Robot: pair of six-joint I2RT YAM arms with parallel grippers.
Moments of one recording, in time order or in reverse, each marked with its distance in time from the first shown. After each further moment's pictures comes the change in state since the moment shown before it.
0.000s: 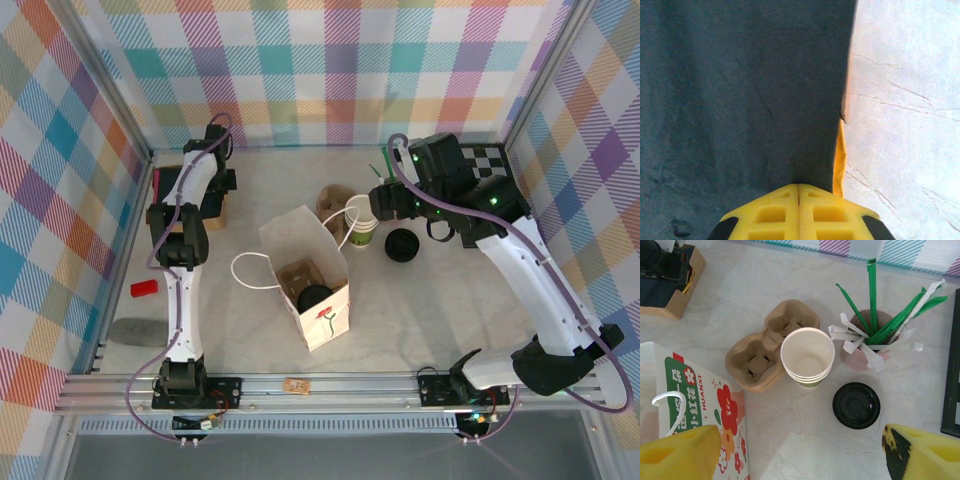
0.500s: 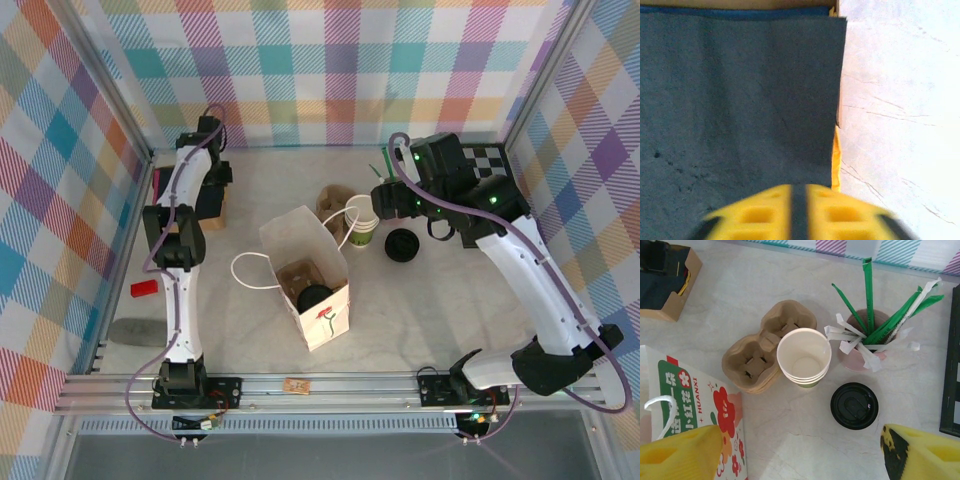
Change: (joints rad) left arm 0.023 -0.039 0.040 -0.016 0.047 0.031; right arm -0.019 0.000 -0.016 0.015 -0.003 0.000
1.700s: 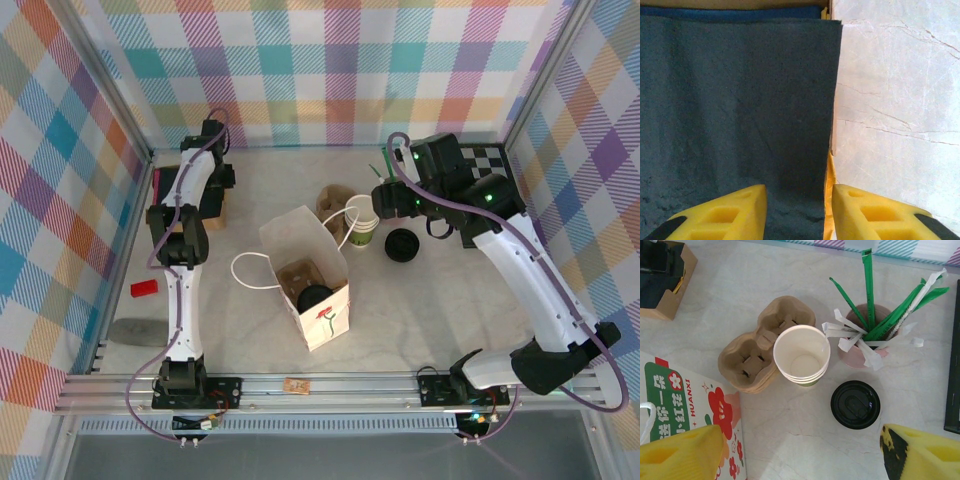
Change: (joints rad) left arm -0.010 0.078 0.051 0.011 -0.006 -0.007; right arm -0.025 0.004 -0.033 0.024 -0.026 0.000
